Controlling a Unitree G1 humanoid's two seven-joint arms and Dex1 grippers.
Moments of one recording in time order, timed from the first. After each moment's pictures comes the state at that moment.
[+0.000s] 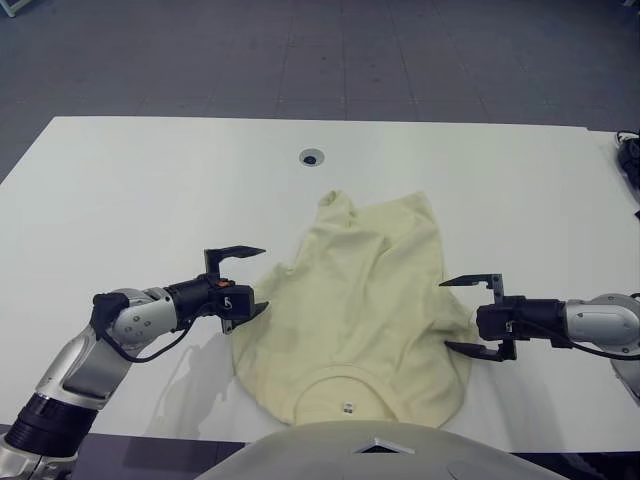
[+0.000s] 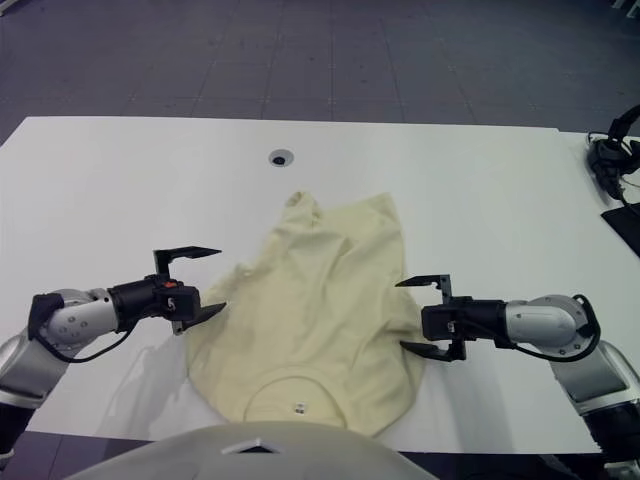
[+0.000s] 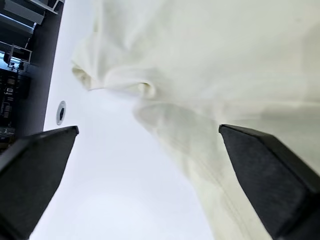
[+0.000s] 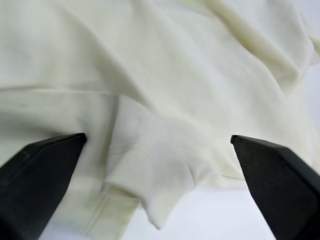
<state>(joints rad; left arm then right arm) 0.13 0.87 -0.16 -0.27 0.26 -0.27 -0.75 0.19 -1.04 0.05 -0.09 0.02 -0.37 1.04</state>
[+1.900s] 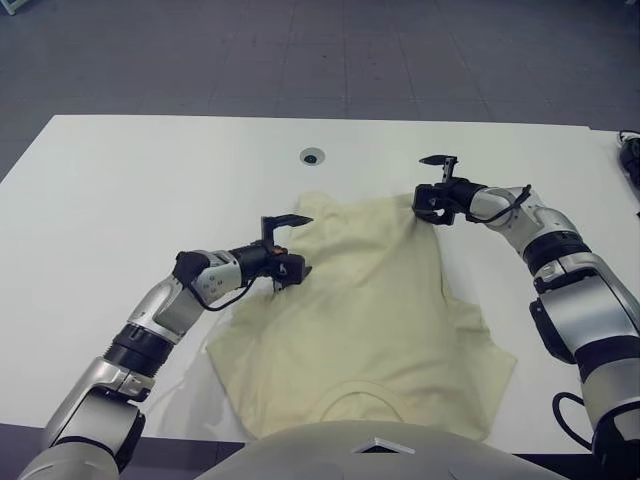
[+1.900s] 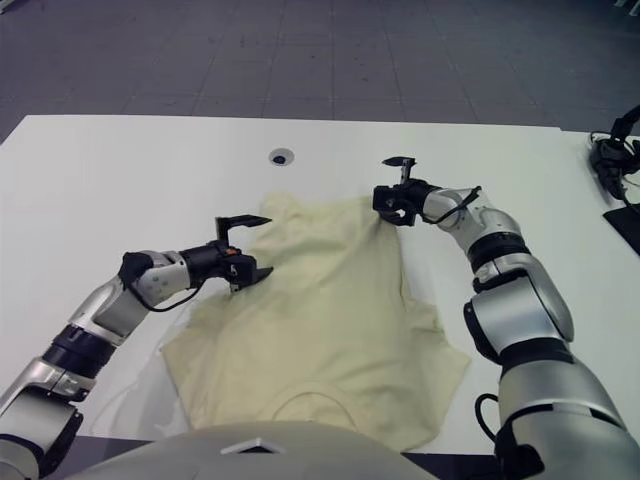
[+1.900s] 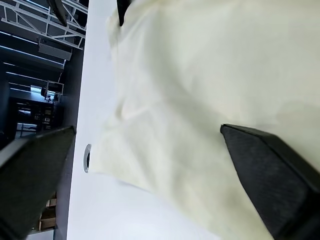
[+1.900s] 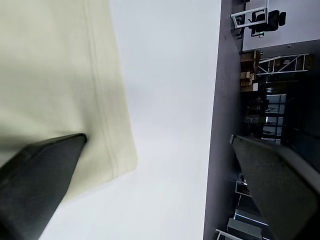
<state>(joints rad) -0.25 0.67 -0.39 0.10 0.45 -0.39 -0.57 -0.91 -0.59 0.49 1.19 -0.63 -0.52 0.31</state>
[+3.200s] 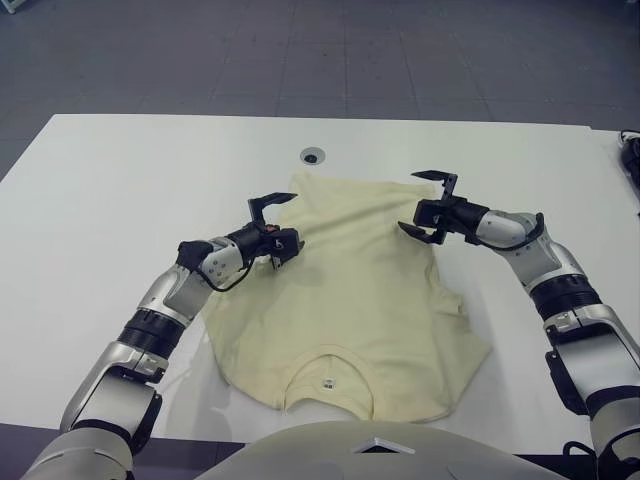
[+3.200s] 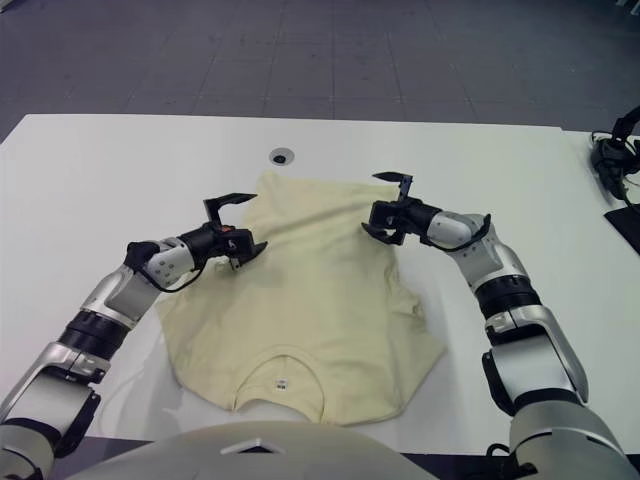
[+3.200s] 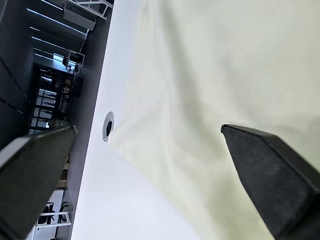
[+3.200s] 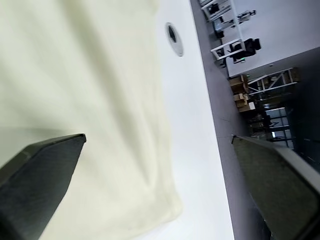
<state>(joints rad) -0.34 0.57 -0.35 0.22 0.46 -0.34 -0.45 -0.56 -0.64 0.33 0.67 -0.39 -0.50 0.54</state>
